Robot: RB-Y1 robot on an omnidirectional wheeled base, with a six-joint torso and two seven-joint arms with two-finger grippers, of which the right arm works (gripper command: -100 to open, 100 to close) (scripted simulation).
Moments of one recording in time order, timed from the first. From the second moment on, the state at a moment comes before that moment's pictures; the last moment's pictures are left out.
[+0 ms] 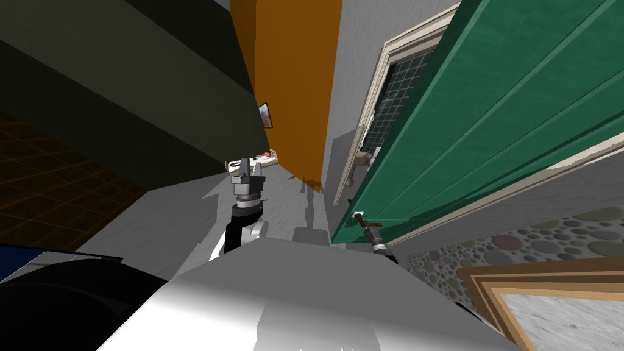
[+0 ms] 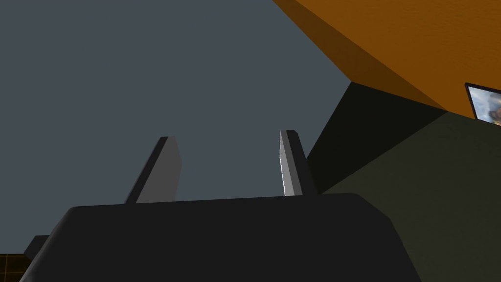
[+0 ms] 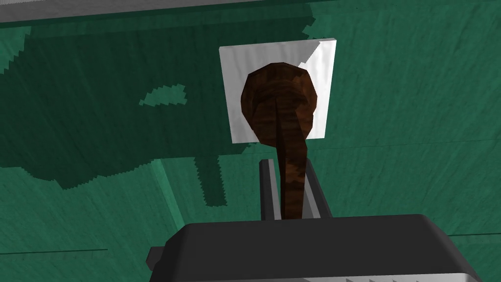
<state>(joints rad) -0.04 -0.46 0.25 -0.42 -0.17 -1.16 -0.40</state>
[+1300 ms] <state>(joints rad) -0.09 -0.45 0.32 -0.44 -0.20 -1.11 -0.37</state>
